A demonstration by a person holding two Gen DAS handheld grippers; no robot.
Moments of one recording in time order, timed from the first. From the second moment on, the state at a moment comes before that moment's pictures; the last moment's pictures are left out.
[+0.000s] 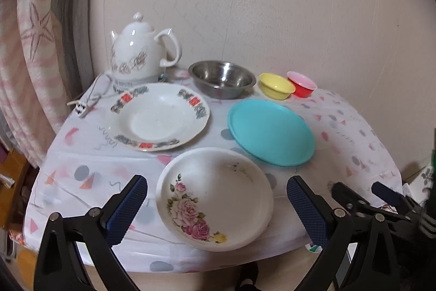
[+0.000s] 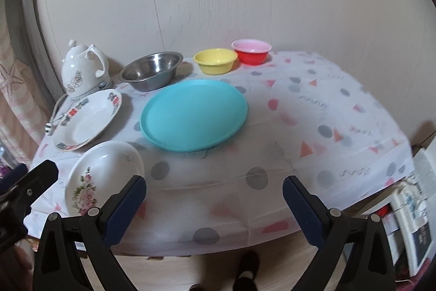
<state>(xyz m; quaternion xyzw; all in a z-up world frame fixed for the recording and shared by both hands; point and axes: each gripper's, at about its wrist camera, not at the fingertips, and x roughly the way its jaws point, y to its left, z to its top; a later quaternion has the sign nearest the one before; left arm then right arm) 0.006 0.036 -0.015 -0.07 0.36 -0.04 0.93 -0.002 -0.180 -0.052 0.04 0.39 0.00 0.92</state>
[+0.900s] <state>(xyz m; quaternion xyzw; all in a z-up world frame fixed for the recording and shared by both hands) 0.133 -0.015 -0.021 -0.05 0.41 -0.02 0.91 0.173 -0.273 -0.072 0.05 0.45 0.15 0.88</state>
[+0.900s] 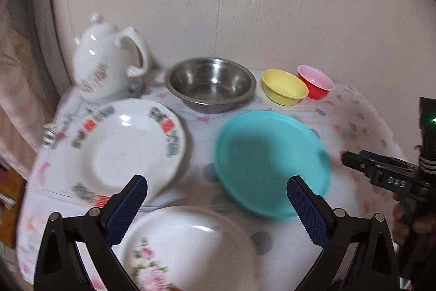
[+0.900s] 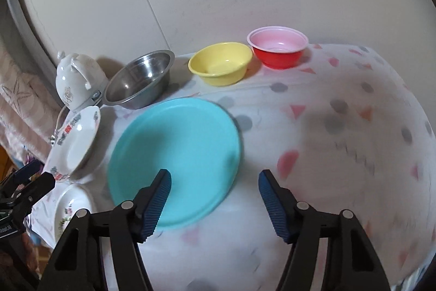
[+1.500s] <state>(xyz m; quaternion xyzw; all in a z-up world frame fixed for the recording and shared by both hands) 0.198 -0.035 -0.057 -0.08 0.48 -0.02 0.87 0.238 -0.283 -0.109 0.04 0.50 0.22 0.83</state>
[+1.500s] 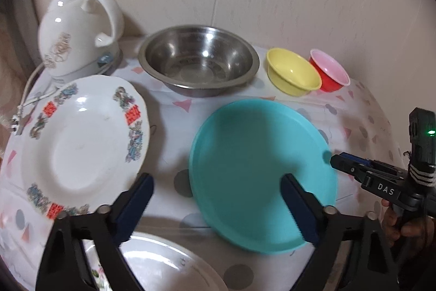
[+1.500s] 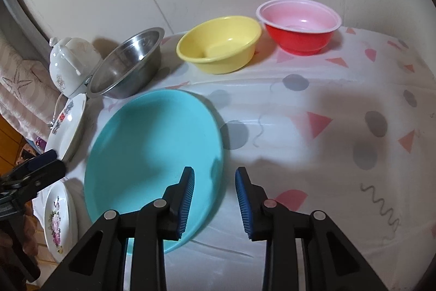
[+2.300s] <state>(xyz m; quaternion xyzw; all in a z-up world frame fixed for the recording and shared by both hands) 0.227 -0.048 -0.097 -0.05 0.54 -0.07 0.84 0.243 -0.267 -0.123 0.00 0.51 0.22 0.83</state>
